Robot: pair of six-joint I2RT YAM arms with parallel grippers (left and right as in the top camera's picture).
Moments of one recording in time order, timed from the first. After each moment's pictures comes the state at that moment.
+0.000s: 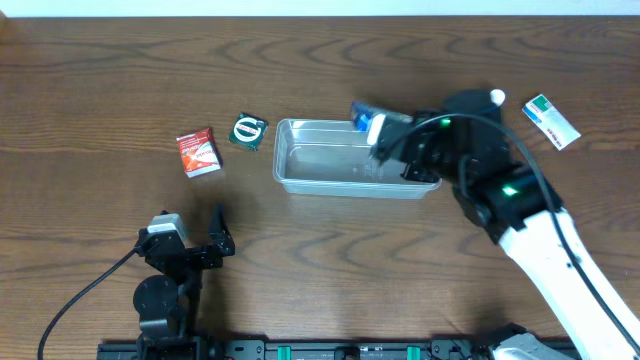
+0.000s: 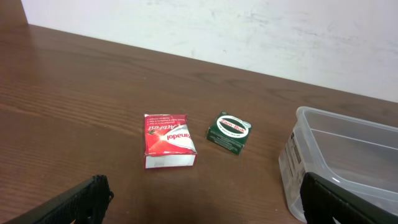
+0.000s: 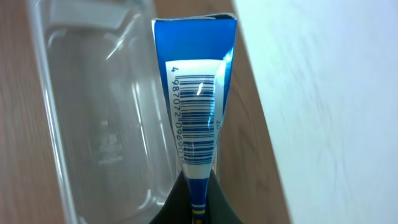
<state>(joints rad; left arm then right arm) 0.07 0.01 0.08 -0.27 0.05 -0.20 0.43 1.31 1.13 -0.51 -0.12 -1.01</state>
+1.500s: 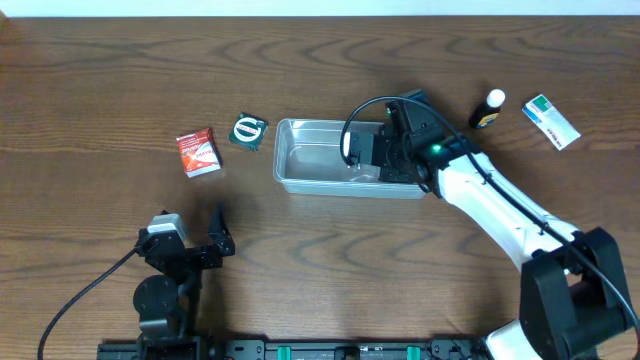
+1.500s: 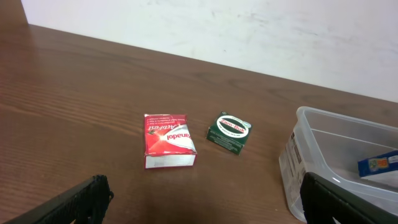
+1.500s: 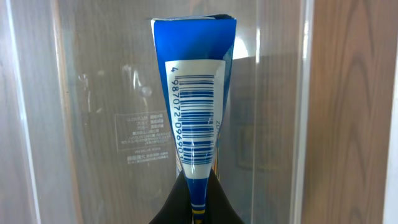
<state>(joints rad) 0.07 0.01 0.08 -0.27 0.05 -0.20 0.44 1.70 1.13 -0.45 -0.08 -1.06</state>
